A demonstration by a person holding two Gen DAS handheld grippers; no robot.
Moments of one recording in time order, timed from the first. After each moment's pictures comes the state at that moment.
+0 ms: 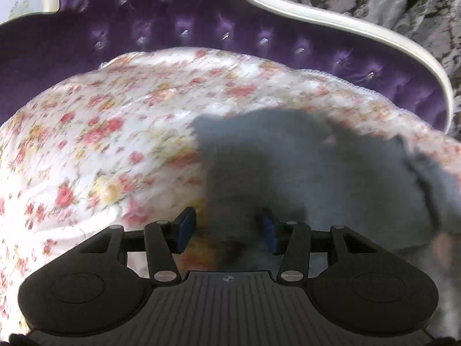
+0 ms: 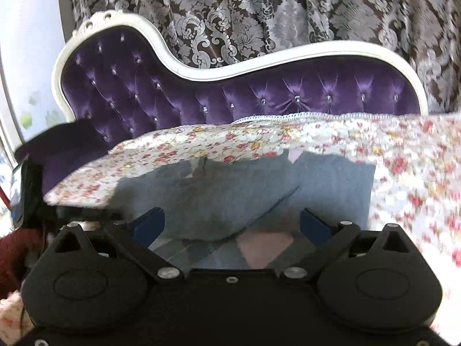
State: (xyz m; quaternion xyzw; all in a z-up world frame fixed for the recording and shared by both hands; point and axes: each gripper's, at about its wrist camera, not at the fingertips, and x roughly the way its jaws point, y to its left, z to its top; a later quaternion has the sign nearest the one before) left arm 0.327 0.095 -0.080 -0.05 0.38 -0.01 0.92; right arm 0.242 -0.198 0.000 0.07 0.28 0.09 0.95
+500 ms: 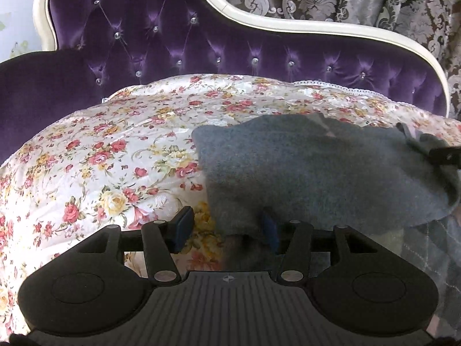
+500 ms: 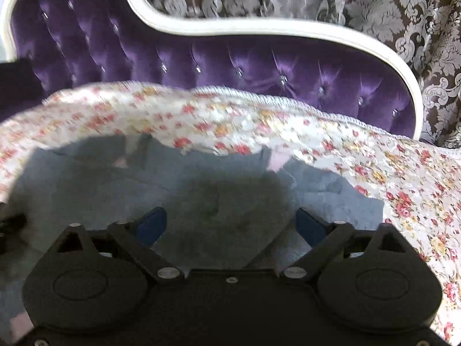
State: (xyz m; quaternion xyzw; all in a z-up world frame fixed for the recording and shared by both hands) left arm 0.306 0.079 -0.098 0.01 0.32 0.00 0.95; right arm 0.358 -0.167 -0.049 -0.06 0.35 0.00 0.94
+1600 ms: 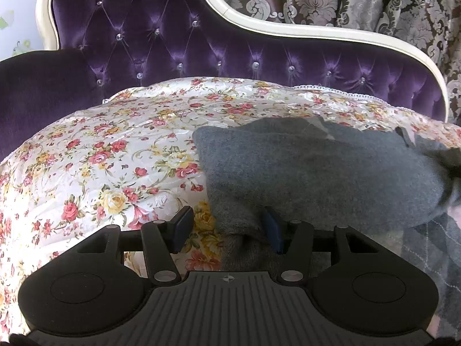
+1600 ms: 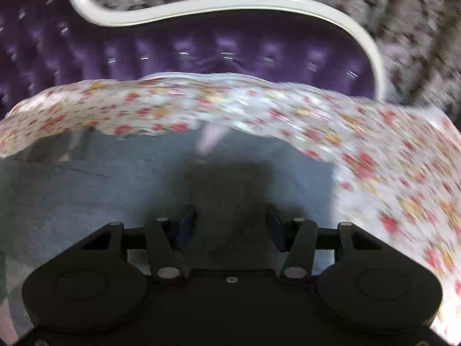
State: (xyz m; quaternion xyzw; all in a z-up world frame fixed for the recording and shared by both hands) left arm 0.303 0.079 -0.099 0.00 0.31 0.00 0.95; right arm 0.344 -0.226 -0.050 0.00 0.37 -0.08 0.93
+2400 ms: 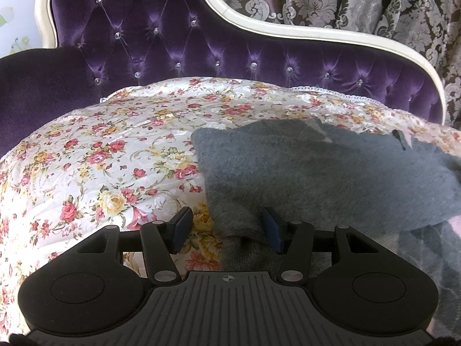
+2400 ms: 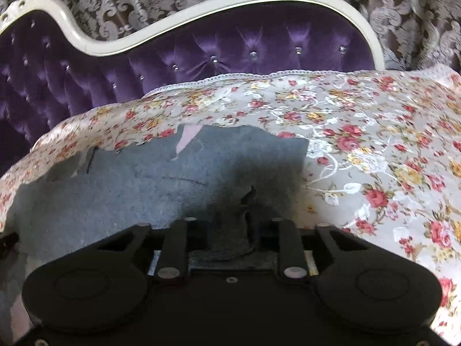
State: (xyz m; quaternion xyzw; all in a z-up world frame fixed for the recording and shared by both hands) left arm 0.304 0.082 -0.095 -0.01 0.32 -0.01 0.95; right arm 0.323 -0.282 -0.057 0.09 0.35 0.00 0.93
